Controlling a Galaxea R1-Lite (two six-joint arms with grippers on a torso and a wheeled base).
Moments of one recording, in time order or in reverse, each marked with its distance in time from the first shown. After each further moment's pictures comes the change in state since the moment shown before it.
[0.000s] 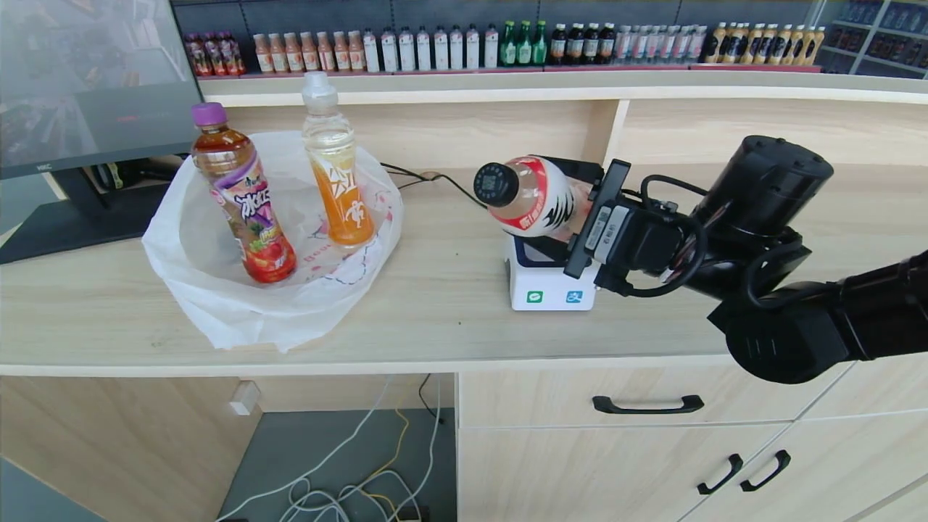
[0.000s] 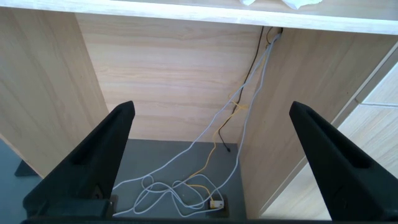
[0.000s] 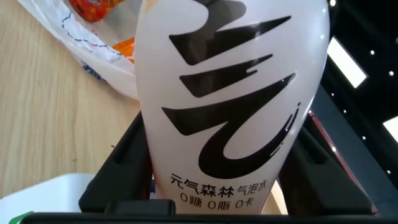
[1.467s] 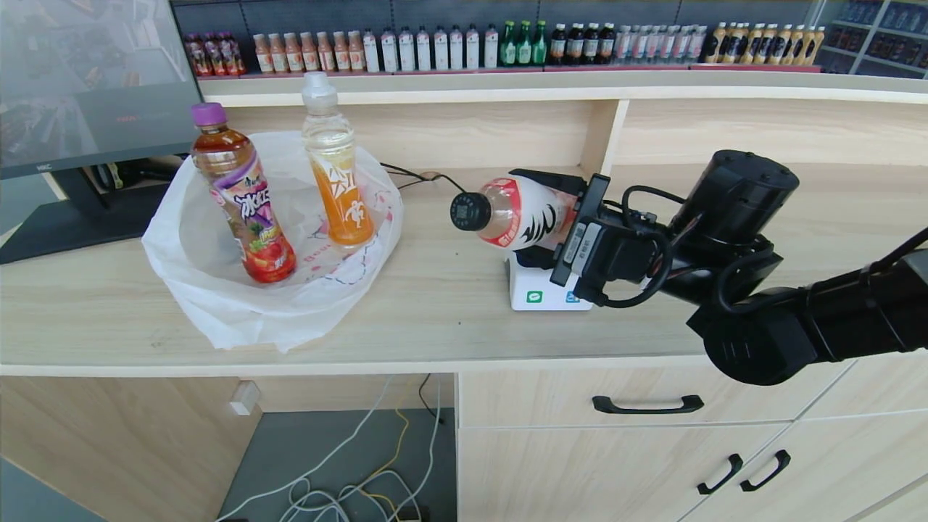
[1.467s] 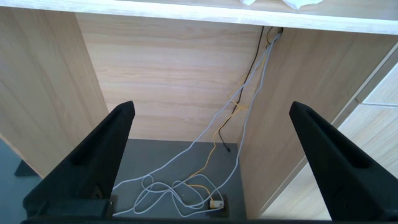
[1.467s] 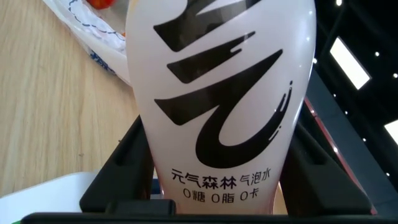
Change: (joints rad) left arm -0.001 0.000 0.000 0.000 0.000 0.000; right arm 0.013 0.047 -0.018 -0.003 -0.017 -0.039
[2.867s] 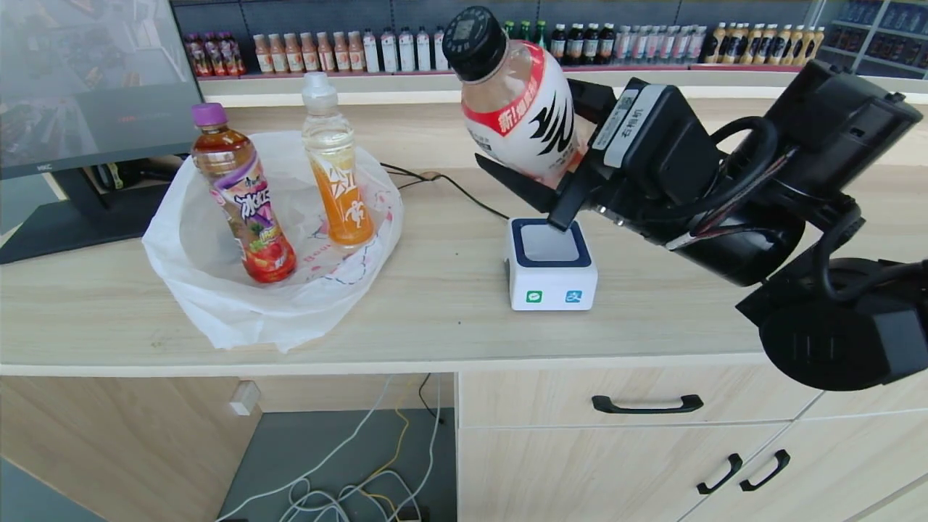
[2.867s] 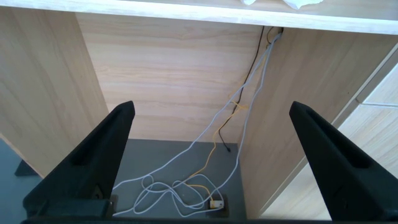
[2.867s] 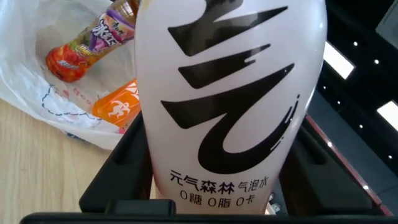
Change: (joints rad) left arm 0.001 0.000 0.000 0.000 0.000 0.000; right arm 0.143 -0.159 -0.039 0.051 -0.206 0.217
